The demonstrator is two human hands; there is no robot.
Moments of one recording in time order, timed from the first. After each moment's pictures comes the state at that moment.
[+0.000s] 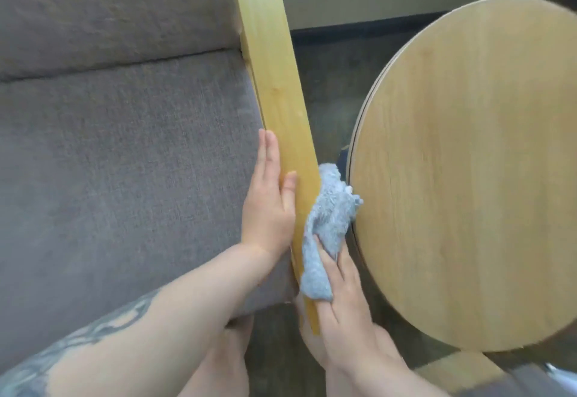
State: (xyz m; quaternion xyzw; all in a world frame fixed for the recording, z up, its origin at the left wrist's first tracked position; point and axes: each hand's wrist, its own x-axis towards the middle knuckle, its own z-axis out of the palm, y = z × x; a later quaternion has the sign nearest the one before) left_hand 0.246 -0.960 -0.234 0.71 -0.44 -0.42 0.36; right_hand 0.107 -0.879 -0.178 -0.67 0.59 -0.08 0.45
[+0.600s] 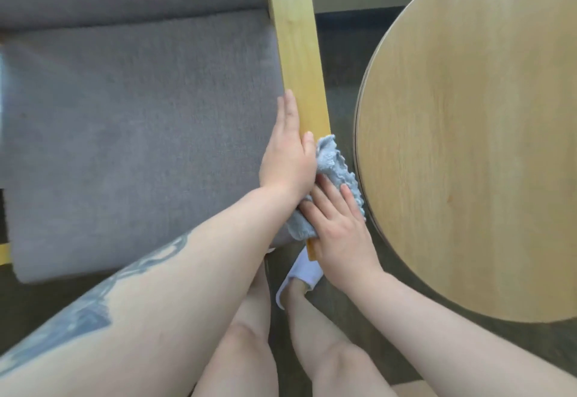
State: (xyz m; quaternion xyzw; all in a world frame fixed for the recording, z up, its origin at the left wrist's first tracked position) left_hand 0.209 -0.922 -0.210 0.78 -0.41 -0.41 0.25; right_hand 0.078 -0.865 -0.203 -0.86 0.44 -0.01 0.25
